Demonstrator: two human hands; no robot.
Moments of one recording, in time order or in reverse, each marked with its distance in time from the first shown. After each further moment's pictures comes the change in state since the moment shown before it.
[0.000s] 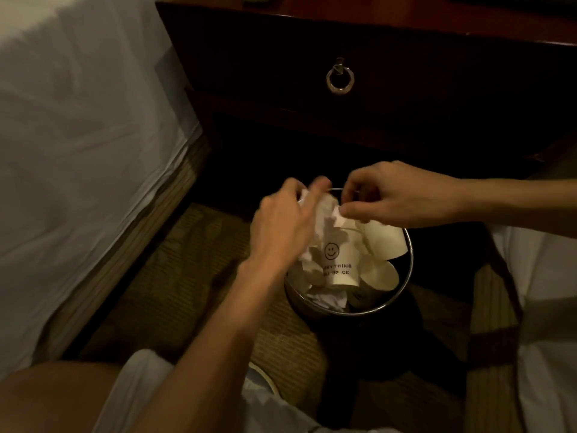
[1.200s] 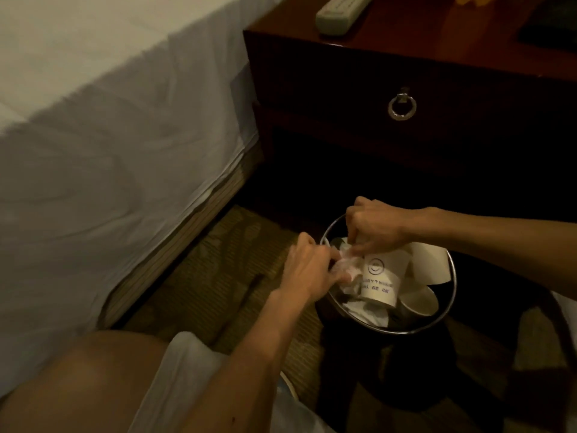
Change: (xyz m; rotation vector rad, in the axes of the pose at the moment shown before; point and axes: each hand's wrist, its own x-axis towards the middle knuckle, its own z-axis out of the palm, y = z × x) left_hand -0.021 -0.066 0.013 0.354 -0.273 0.029; right_hand 0.087 0.002 0.062 -0.746 -0.218 -0.254
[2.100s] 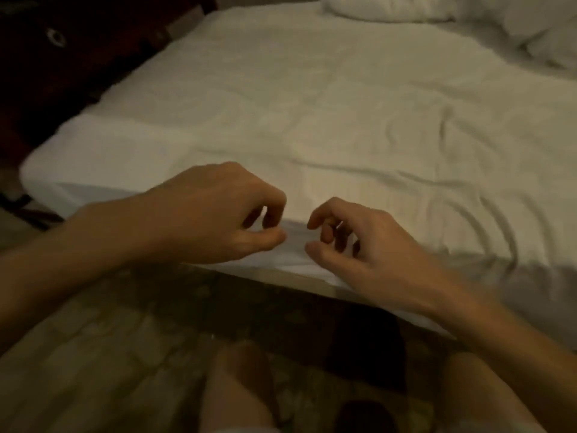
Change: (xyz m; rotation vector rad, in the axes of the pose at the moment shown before) left_hand -0.613 -0.196 -0.351 0.242 0.353 -0.771; right_hand 0.008 -0.600 -0.311 0.586 0.104 -1.123
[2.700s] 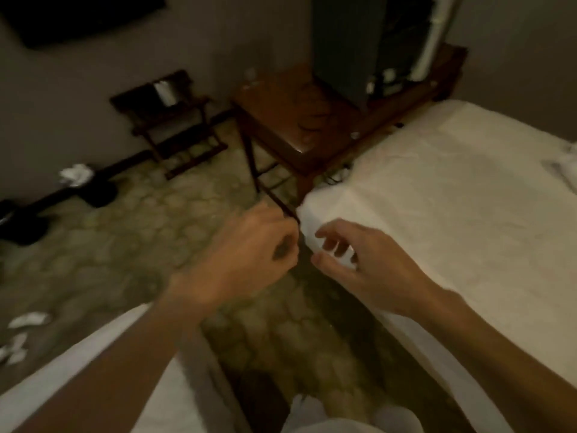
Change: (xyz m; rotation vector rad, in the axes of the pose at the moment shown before) left_hand -0.391 -0.101 -0.403 -0.188 0.362 -0.743; right_hand 0.175 -0.561 -0.076 -0.029 -0.449 -0.453
